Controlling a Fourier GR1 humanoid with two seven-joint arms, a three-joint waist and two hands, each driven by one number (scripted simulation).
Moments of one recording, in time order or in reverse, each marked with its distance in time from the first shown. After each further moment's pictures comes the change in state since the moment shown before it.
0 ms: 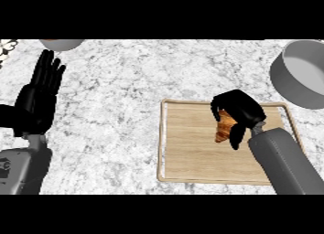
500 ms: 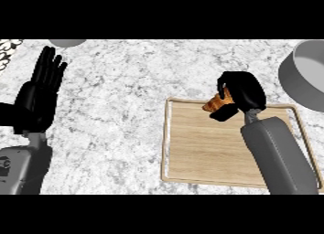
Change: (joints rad) left arm -0.017 -0.003 -0.001 -0.010 0.000 -0.014 0.004; right arm -0.076 0.098 -0.128 -0.054 0.098 -0.096 0.394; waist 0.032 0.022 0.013
